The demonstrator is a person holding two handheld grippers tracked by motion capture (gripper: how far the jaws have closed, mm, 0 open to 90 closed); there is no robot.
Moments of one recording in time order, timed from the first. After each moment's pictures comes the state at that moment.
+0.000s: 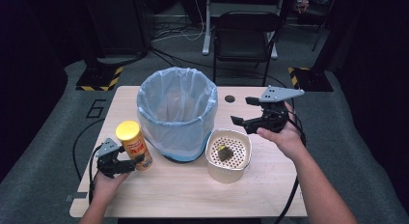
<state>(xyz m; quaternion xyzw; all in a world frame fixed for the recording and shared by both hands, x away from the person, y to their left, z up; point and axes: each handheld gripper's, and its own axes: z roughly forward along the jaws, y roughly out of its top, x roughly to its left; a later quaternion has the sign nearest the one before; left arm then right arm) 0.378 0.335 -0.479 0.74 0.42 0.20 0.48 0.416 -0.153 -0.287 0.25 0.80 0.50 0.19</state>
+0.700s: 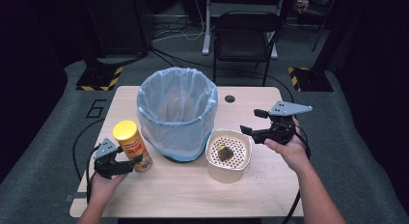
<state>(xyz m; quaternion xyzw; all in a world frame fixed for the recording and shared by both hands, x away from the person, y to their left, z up) 0.367 0.336 -0.461 0.75 0.41 0.20 0.48 0.407 -0.179 -0.327 0.29 0.79 0.51 0.19</state>
